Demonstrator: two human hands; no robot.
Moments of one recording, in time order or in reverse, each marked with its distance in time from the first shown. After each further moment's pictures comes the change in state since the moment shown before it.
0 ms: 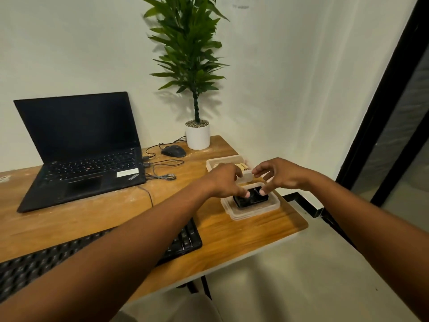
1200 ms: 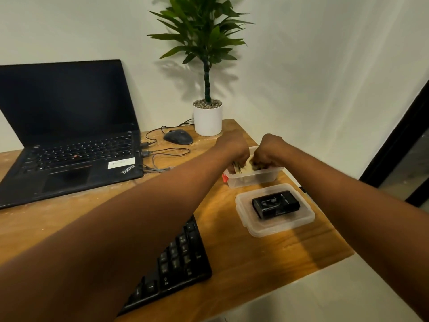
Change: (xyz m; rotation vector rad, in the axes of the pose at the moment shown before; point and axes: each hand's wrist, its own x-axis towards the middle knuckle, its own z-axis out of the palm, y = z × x) left_hand 0.097 -0.024 -0.027 -0.164 -0.048 -0.463; right_hand 0.142 -0.052 0.035 -0.298 0.182 0.443
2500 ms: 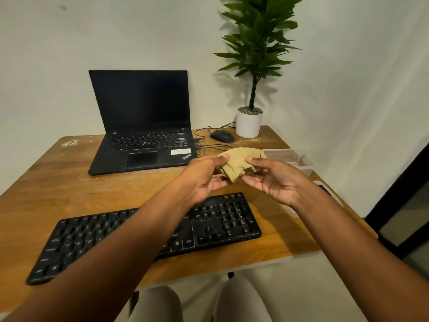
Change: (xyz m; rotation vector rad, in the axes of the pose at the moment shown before) left_hand -0.179 -0.165 -0.041 -1.454 0.041 -0.138; right_hand -0.180 -0.063 0.040 1.598 -0.539 -0.002
